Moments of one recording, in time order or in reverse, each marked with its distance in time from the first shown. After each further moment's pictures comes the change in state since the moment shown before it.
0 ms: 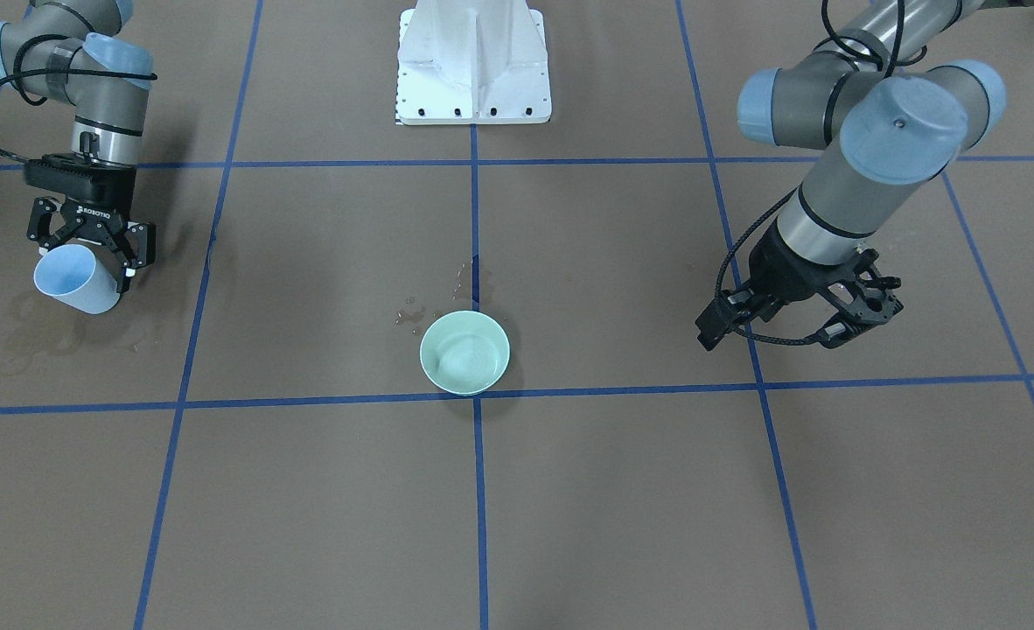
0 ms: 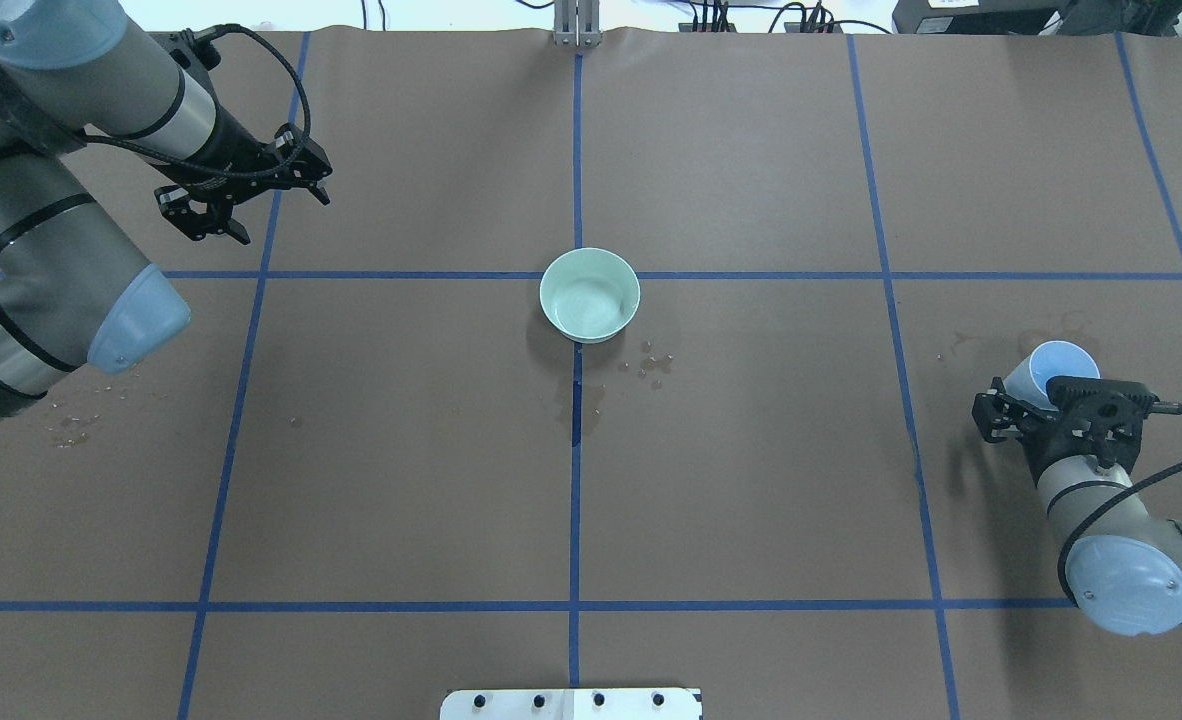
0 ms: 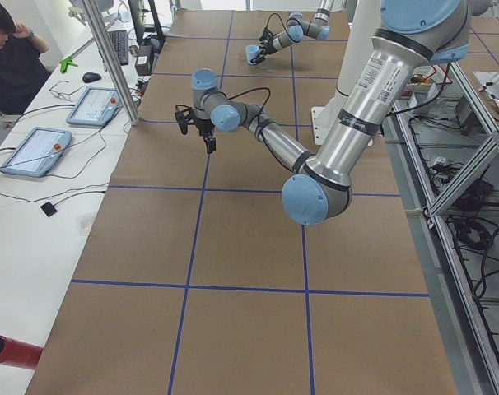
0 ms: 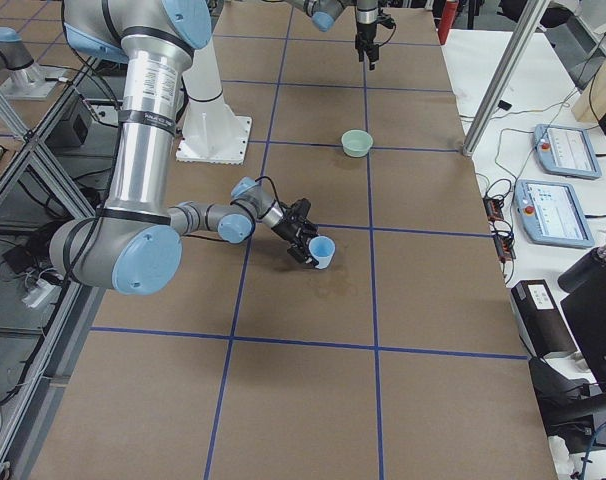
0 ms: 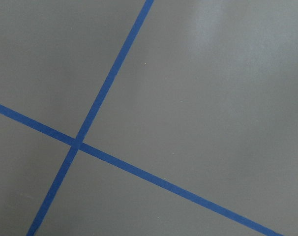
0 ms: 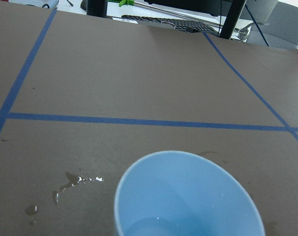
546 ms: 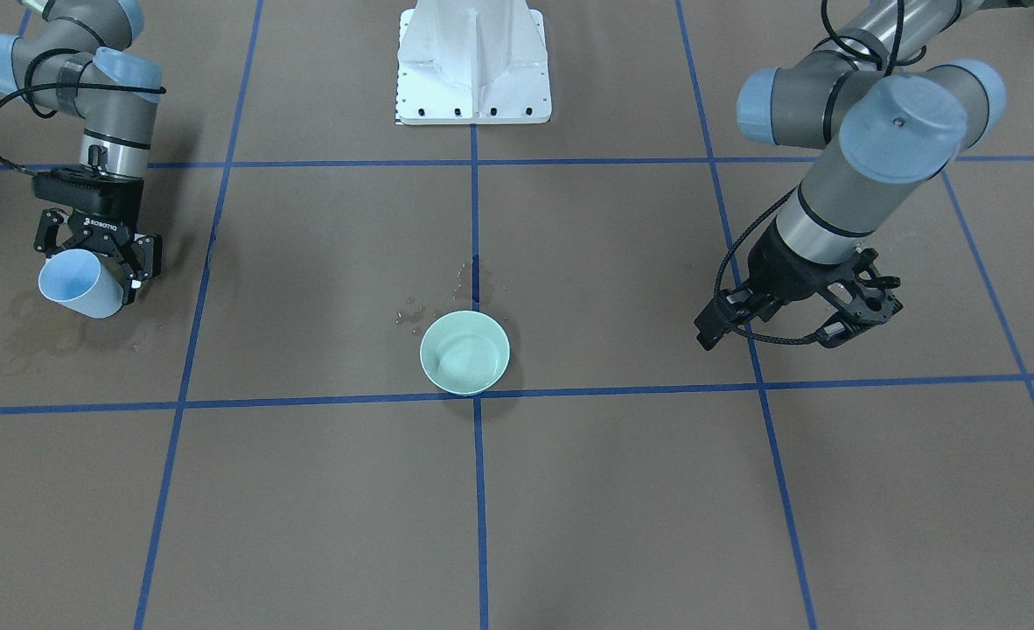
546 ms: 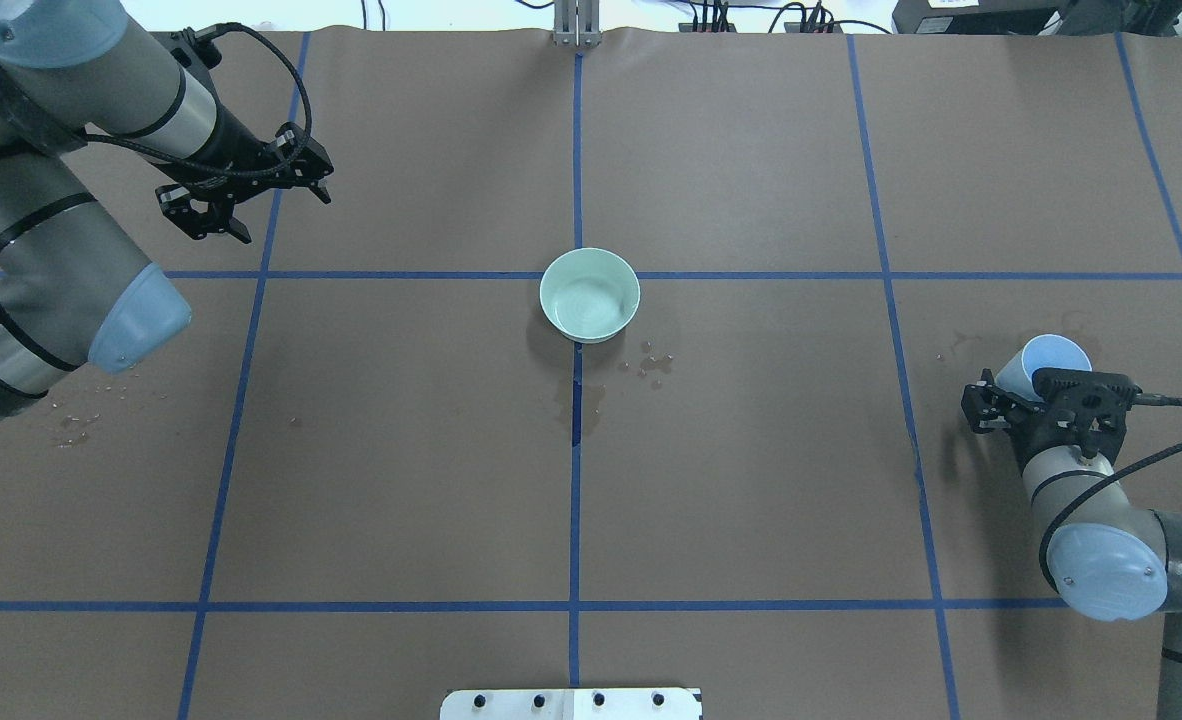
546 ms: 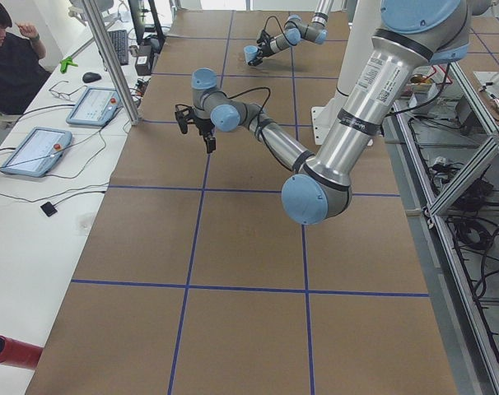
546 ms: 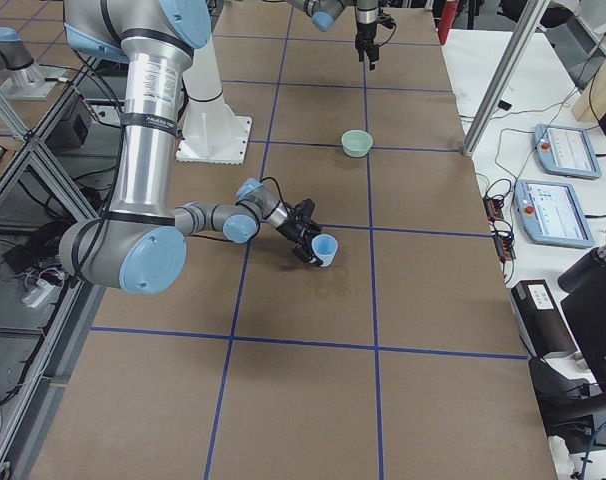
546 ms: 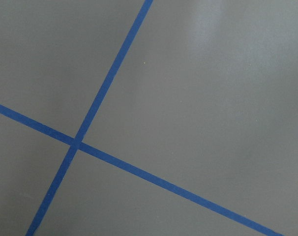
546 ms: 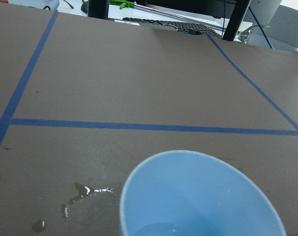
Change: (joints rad) left arm 0.000 -0.003 -0.002 0.000 0.001 0.000; right arm 0.015 0.029 -0.029 0.001 0.001 -0.007
